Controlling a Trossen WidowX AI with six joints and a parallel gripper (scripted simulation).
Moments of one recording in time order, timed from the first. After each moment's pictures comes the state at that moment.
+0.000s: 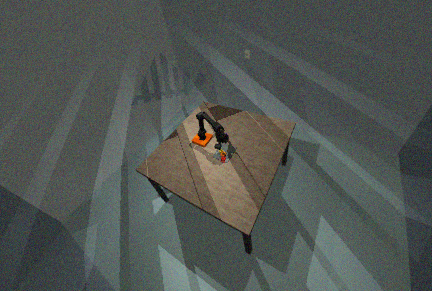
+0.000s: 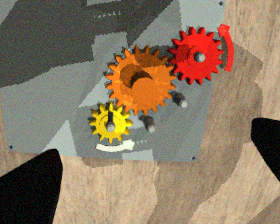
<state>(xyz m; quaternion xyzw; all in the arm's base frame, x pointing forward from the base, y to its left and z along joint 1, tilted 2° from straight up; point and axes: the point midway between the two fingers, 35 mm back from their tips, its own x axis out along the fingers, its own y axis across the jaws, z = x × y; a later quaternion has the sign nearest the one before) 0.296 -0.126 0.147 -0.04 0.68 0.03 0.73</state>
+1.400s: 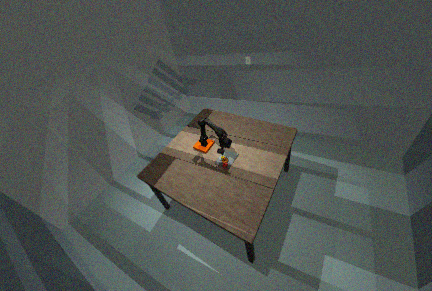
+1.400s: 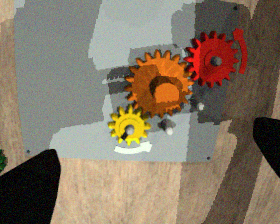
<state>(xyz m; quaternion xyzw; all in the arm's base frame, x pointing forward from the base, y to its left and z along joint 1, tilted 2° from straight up) 0.301 -0.108 0.149 -0.03 0.68 0.03 0.73</state>
